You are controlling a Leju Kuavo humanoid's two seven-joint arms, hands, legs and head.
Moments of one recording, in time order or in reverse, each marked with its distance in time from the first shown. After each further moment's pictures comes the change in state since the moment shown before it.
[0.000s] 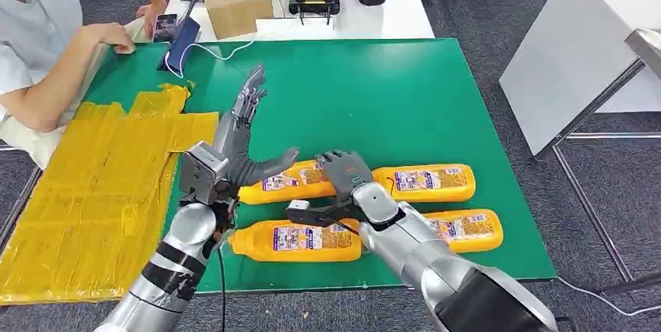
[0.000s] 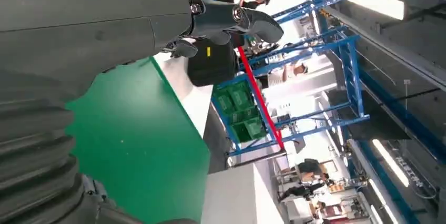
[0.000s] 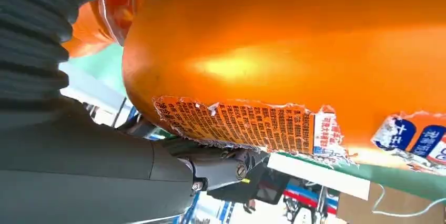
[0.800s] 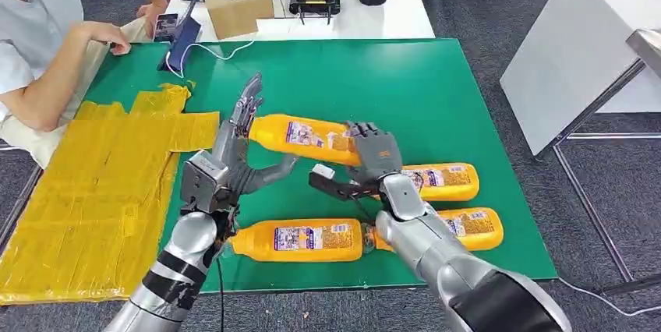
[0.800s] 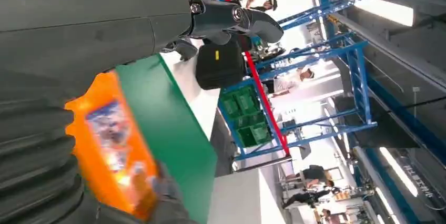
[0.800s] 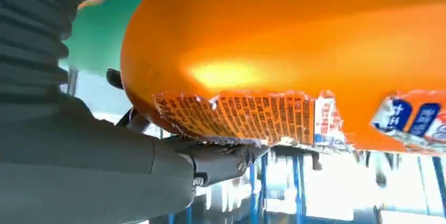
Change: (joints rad) left arm 0.049 0.005 -0.002 -0.021 -0.019 0.036 0.003; right arm 0.073 -0.066 -0.252 -0.145 -0.001 -0.323 -0.054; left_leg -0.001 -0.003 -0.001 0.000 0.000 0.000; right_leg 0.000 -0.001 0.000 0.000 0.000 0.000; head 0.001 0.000
